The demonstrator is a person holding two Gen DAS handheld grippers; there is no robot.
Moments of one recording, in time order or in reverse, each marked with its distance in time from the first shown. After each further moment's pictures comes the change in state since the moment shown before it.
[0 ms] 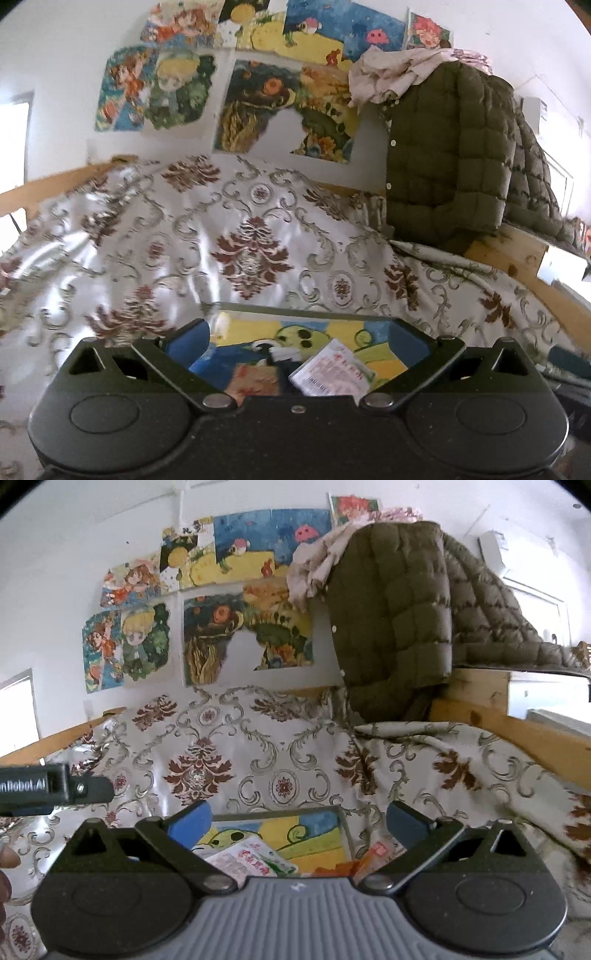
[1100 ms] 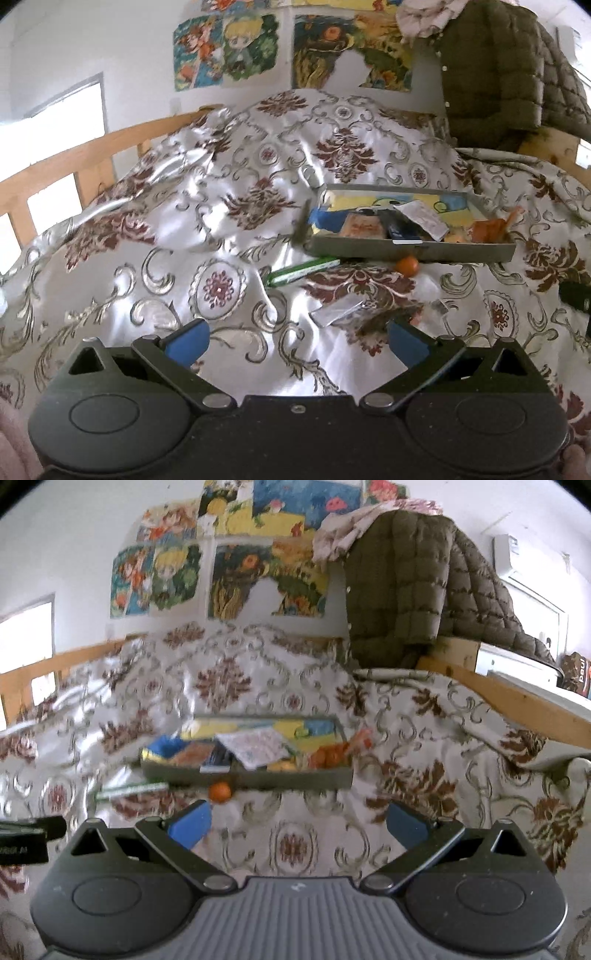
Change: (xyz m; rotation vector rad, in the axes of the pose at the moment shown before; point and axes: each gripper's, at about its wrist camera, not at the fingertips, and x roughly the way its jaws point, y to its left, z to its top) left arm -0.151 0.042 -0.134 0.046 0.187 0.263; right arm -0.146 0.046 -0.088 -0.153 0.171 -0.044
